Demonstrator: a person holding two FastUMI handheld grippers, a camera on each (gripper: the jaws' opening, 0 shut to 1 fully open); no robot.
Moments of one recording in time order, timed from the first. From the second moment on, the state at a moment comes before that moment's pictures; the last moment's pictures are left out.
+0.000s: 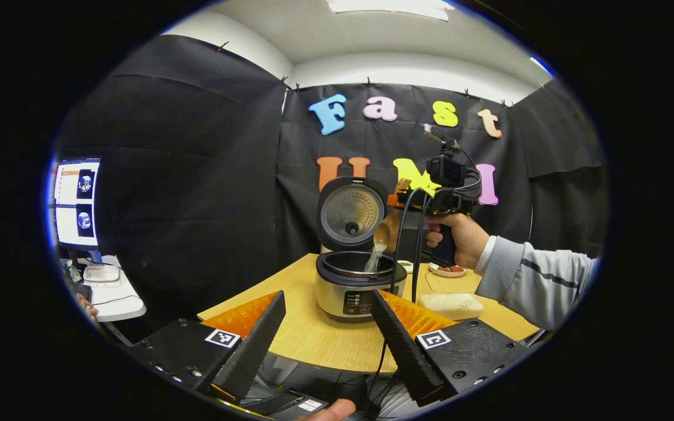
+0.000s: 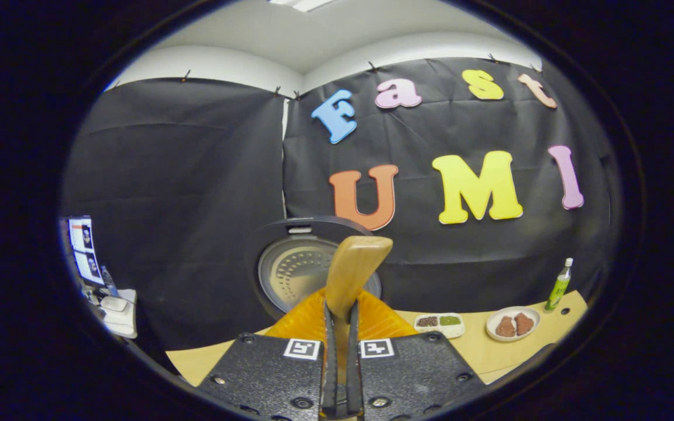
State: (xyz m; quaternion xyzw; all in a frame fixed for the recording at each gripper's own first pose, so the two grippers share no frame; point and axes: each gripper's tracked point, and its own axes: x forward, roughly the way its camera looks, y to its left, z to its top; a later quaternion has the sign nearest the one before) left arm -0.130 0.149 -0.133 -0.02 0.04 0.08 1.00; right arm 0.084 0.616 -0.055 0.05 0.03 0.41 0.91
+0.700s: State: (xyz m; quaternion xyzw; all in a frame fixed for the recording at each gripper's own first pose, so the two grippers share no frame) left arm -0.133 0.145 -0.132 -0.02 0.05 0.08 1.00; right arm 0.035 0.625 -0.066 -0.11 -0.07 0.40 0.91
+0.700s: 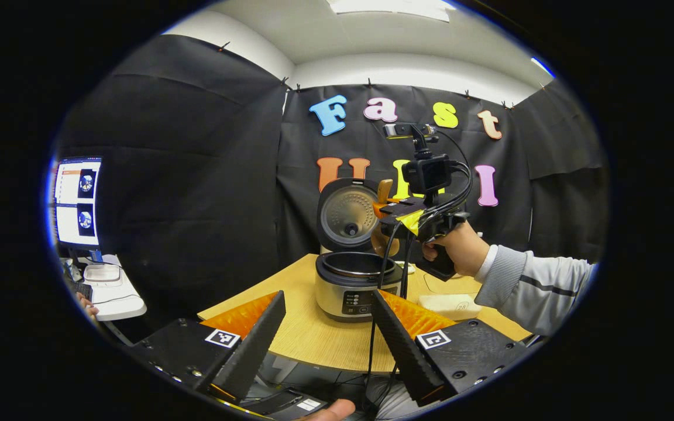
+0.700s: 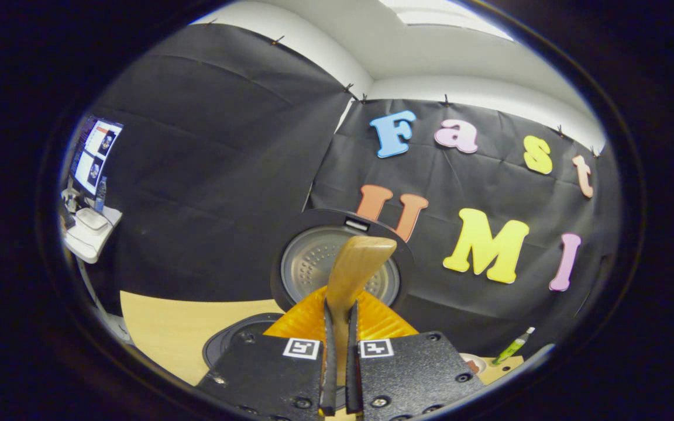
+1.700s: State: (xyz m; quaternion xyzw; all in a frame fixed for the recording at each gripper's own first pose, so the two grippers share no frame) left arm -0.129 0.120 -0.126 0.00 0.04 0.04 1.00; right arm 0.147 0.421 -0.050 -0.04 -0.02 0.25 0.97
